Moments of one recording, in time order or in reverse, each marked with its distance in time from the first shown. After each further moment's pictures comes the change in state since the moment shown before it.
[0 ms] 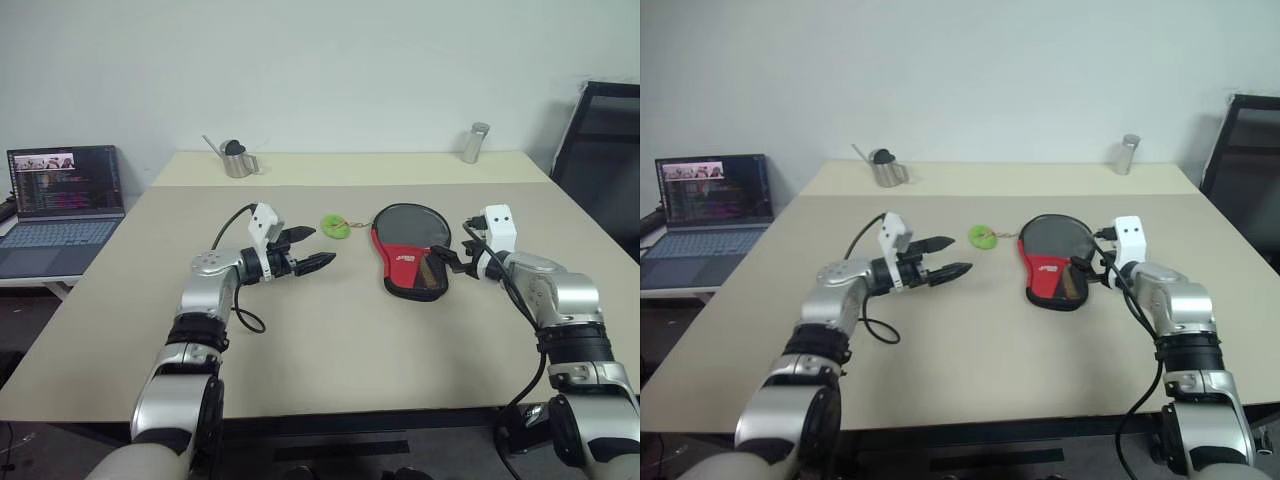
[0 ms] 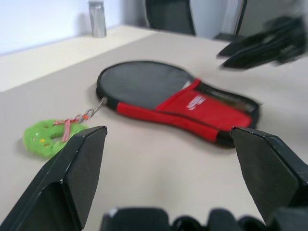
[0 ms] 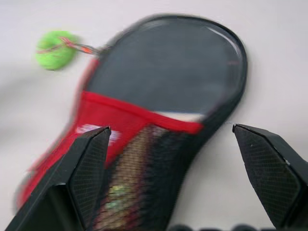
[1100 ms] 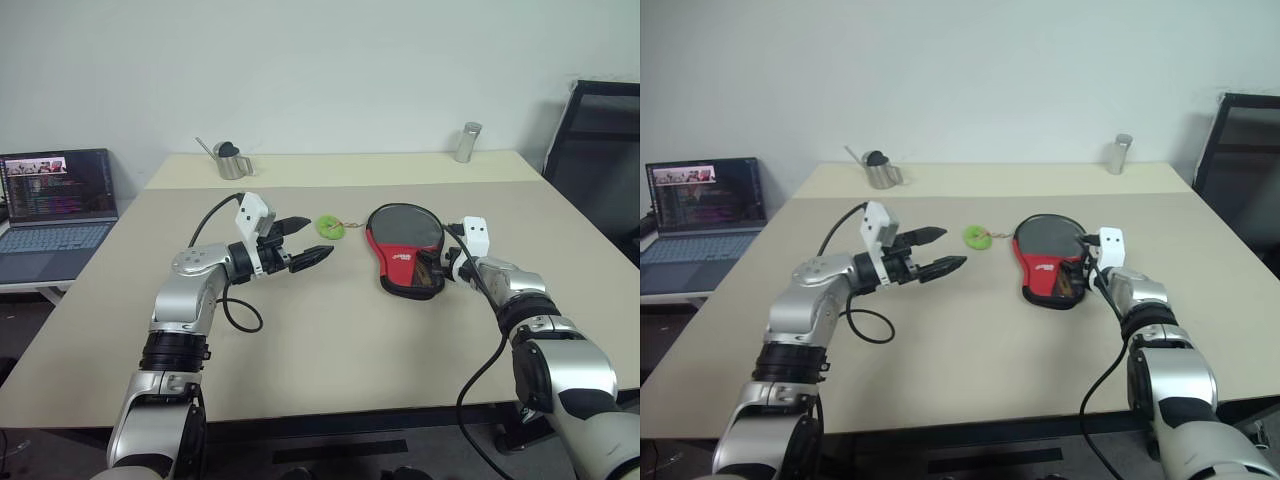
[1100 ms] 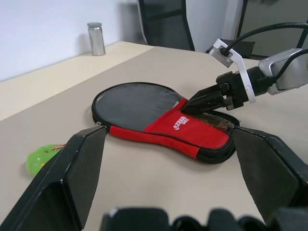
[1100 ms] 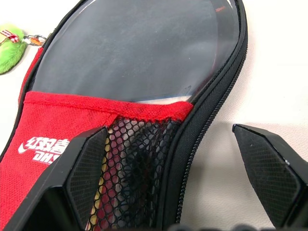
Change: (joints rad) left arm 0.087 0.060 -0.035 -0.314 -0.091 0.192 0.104; right arm -0.268 0.109 -0.073 0.700 -0.090 -0.338 0.002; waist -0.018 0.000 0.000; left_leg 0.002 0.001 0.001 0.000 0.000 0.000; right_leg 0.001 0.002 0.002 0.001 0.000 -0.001
